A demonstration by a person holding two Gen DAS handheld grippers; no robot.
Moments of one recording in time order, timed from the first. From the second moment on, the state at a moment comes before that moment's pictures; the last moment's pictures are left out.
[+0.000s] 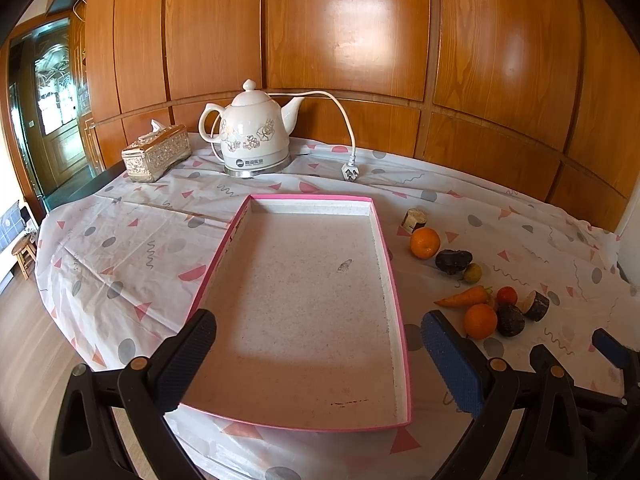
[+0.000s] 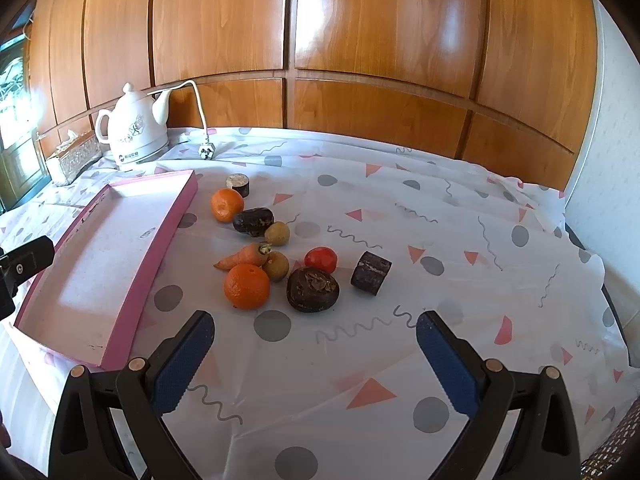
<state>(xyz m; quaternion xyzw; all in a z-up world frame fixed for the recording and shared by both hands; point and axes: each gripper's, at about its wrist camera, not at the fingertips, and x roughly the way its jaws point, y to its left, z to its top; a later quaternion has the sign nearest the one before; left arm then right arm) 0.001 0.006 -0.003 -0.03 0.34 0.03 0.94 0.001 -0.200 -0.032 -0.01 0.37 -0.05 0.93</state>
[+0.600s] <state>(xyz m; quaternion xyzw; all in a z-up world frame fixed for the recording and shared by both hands) -0.001 0.005 0.001 -0.04 0.34 0.01 0.94 -0.002 -0.199 -0.029 -0.02 0.36 -0.05 0.93</state>
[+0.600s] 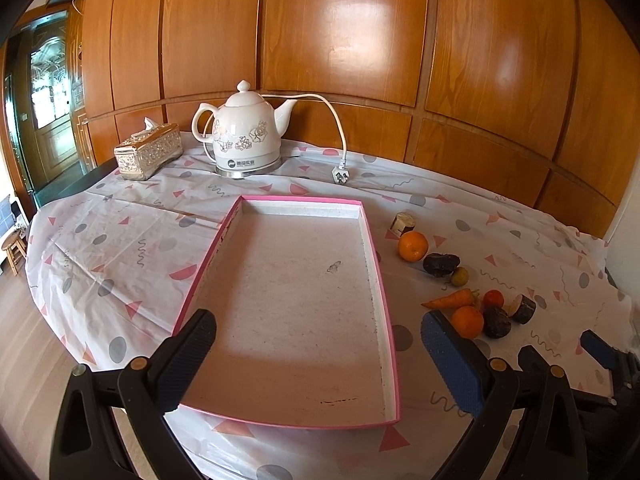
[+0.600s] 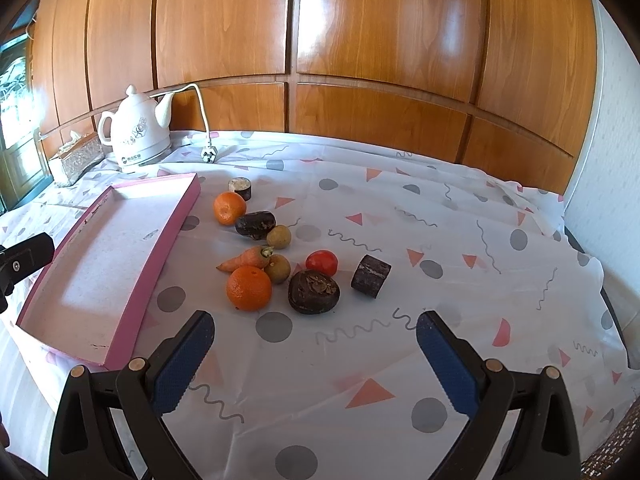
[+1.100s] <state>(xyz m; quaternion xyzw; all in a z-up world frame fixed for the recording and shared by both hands) -0.001 0.006 -0.001 -0.03 0.34 0.01 0.94 -0.002 -0.201 -0.028 -0.01 0.36 -0.05 0.93</state>
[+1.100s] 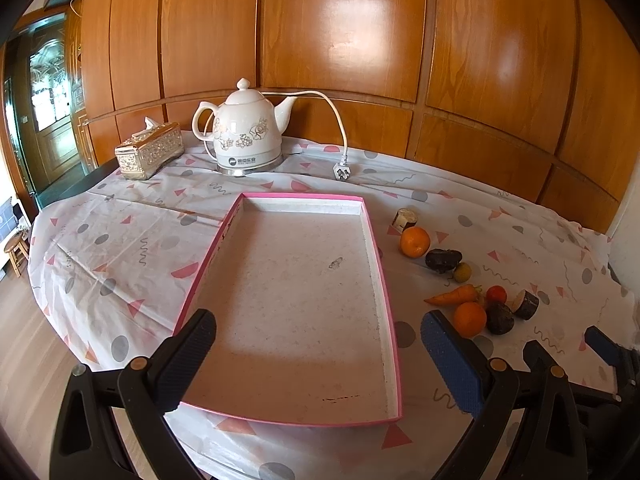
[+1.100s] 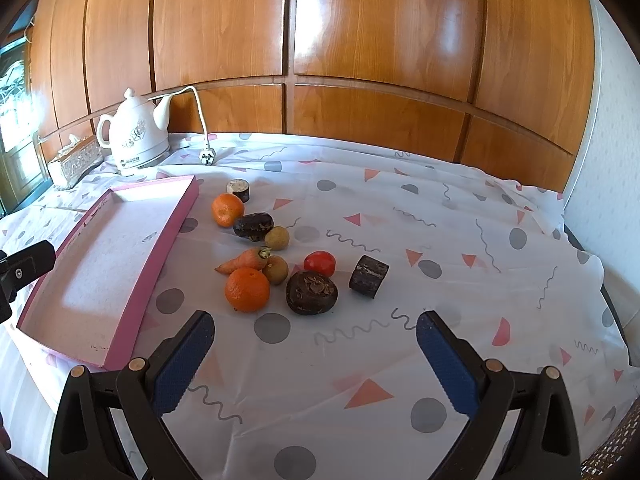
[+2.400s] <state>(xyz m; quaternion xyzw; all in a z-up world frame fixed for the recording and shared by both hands) 0.025 -0.033 -0.009 -0.03 0.43 -0.15 0.89 0.005 -0.261 -0.048 0.02 0.40 -0.12 0.91</state>
